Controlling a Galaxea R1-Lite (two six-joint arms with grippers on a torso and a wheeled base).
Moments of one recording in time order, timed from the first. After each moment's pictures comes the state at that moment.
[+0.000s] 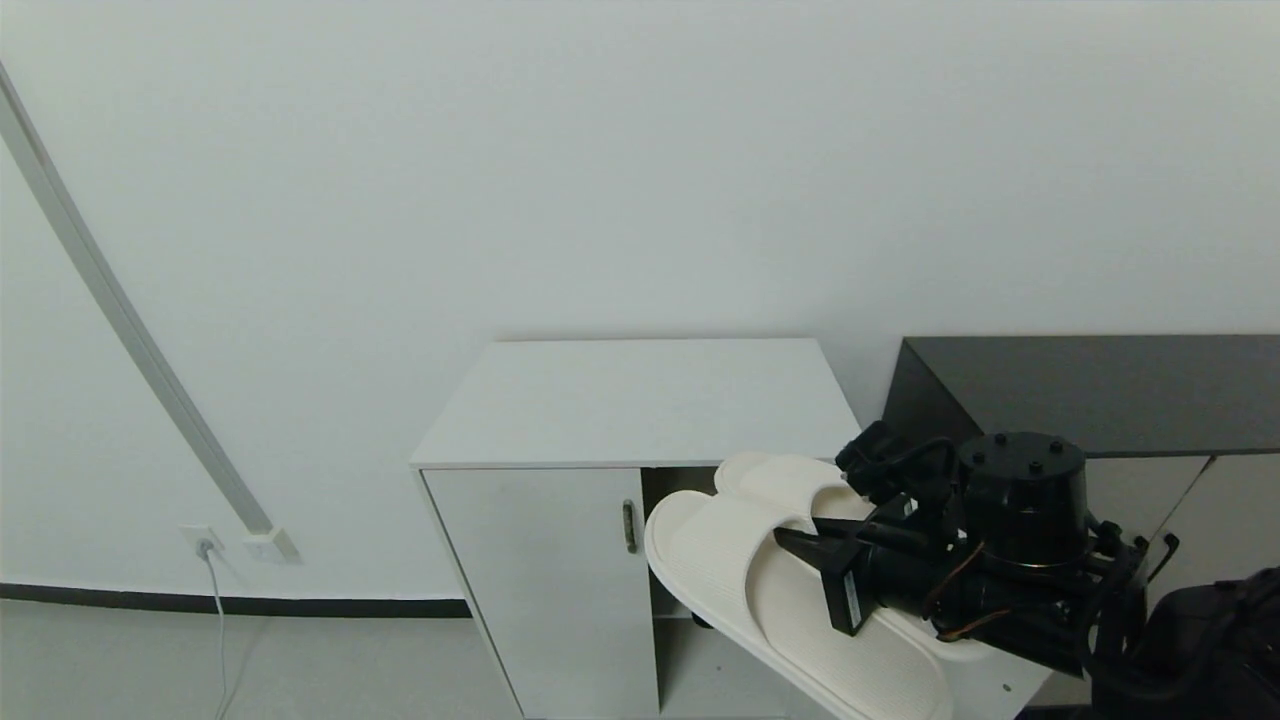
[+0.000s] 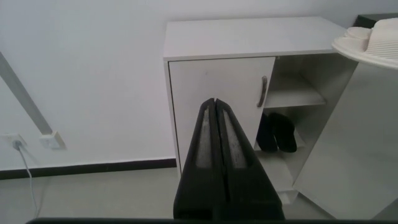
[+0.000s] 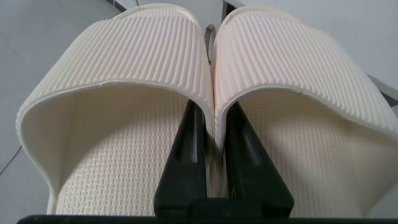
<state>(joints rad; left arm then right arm) 0.00 0.00 0.00 0.00 -0.03 0.02 0.68 1.81 -0.58 -0.92 0.11 -0.03</state>
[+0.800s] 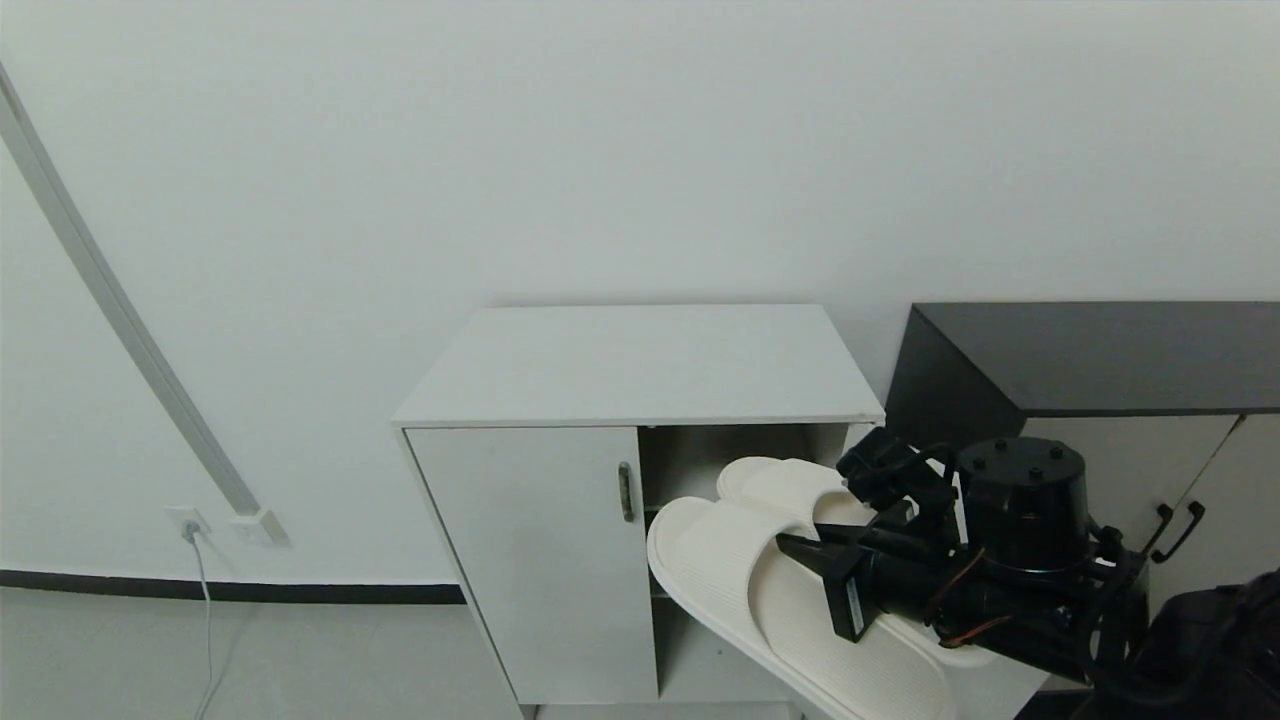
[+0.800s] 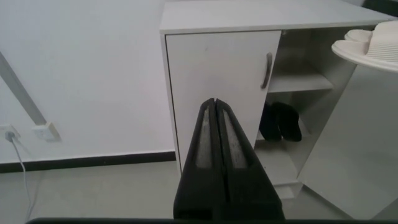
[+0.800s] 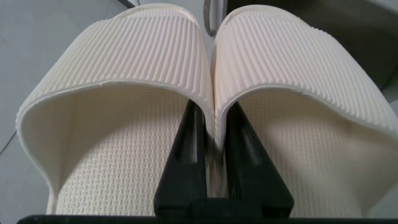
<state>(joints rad) 0.00 0.00 0.00 0.00 -0.03 0.02 0.68 1.81 -0.57 -0.92 0.10 -0.03</state>
